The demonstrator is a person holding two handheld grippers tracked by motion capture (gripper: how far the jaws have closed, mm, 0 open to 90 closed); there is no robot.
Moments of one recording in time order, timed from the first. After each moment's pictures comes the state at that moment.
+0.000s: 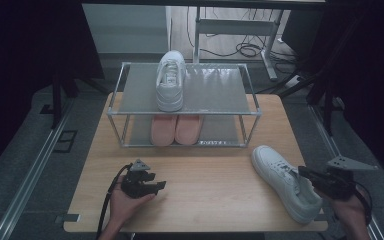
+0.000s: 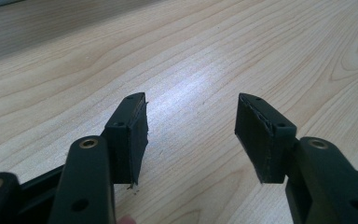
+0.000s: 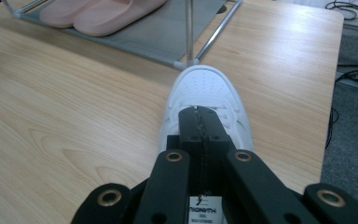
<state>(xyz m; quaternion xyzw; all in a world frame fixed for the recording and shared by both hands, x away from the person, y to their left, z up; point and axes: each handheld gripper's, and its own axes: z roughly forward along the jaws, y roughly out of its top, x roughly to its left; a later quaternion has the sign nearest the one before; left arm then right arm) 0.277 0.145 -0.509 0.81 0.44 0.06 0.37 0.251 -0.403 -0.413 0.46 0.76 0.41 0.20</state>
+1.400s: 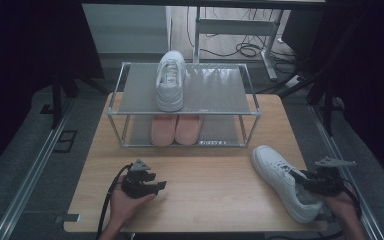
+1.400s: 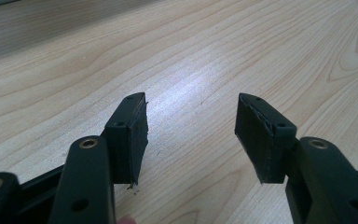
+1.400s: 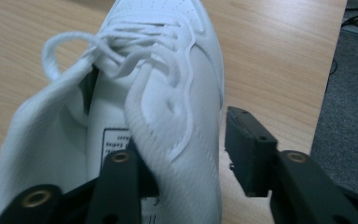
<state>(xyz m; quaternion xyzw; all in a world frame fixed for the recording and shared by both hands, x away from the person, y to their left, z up) 0.278 0.144 -0.509 0.81 0.44 0.06 0.38 0.286 -0.424 -0.474 0.49 0.79 0.33 0.17</state>
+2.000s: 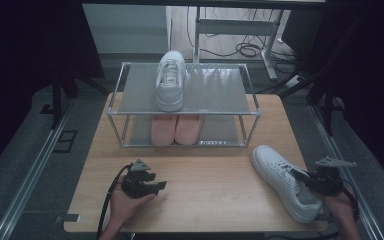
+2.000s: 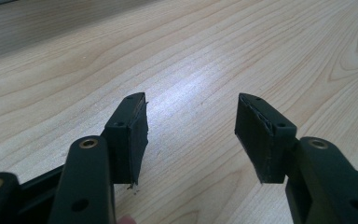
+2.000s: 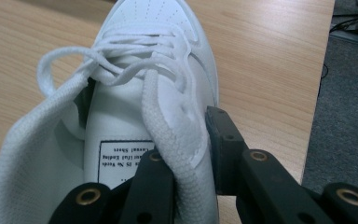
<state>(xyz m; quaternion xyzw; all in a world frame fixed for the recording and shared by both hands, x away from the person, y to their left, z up) 0.278 0.144 -0.510 0.81 0.44 0.06 0.37 0.285 -0.423 -0.474 0.50 0.78 0.34 0.18</state>
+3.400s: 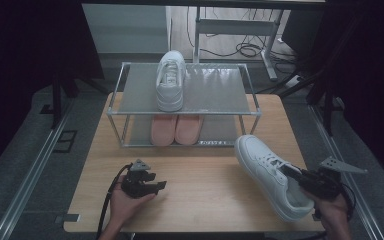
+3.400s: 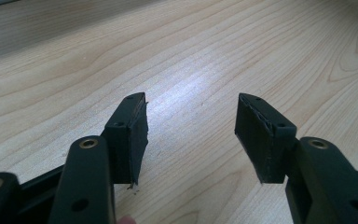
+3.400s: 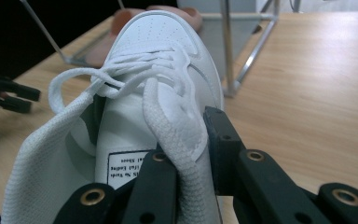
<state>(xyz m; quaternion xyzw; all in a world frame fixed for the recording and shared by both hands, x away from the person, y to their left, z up) 0.278 0.145 -0.509 0.81 0.44 0.06 0.38 0.256 -0.382 -0.433 0.46 0.72 0.50 0.15</state>
